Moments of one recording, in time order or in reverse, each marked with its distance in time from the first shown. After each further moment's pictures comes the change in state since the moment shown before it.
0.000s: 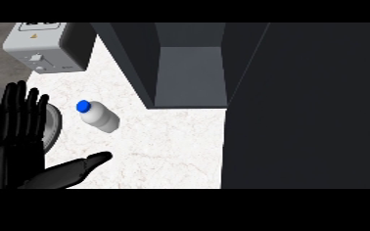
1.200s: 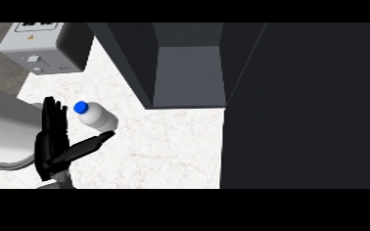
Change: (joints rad) left arm -0.123 0.015 0.251 0.757 0.168 -0.039 -0.545; right arm 0.293 -0.029 0.029 -0.039 0.046 0.104 -0.232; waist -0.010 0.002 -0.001
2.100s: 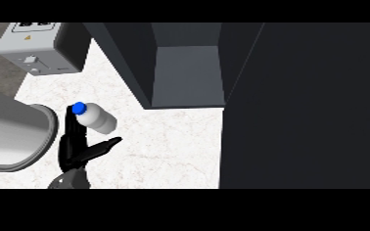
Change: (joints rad) left arm -0.223 0.060 0.137 0.673 0.114 -0.230 -0.412; right arm 0.108 -0.009 0.027 -0.004 0.022 0.039 -0.092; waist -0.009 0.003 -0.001
